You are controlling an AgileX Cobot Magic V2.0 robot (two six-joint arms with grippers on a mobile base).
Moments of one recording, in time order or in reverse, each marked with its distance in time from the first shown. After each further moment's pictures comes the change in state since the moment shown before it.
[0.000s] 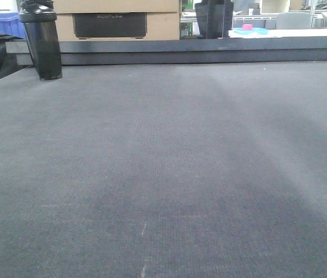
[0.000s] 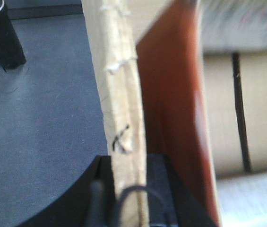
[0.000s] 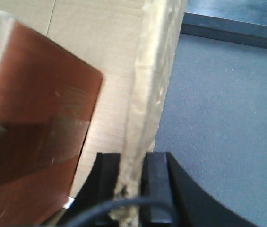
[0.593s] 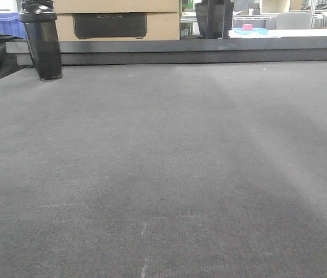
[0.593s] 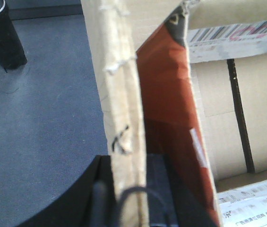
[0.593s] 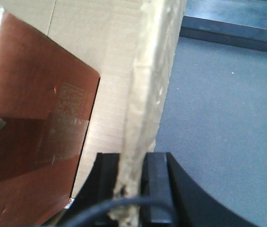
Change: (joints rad) left arm 0.000 0.000 0.000 0.002 0.000 0.000; right arm 0.001 0.000 0.000 0.002 -0.007 0.000
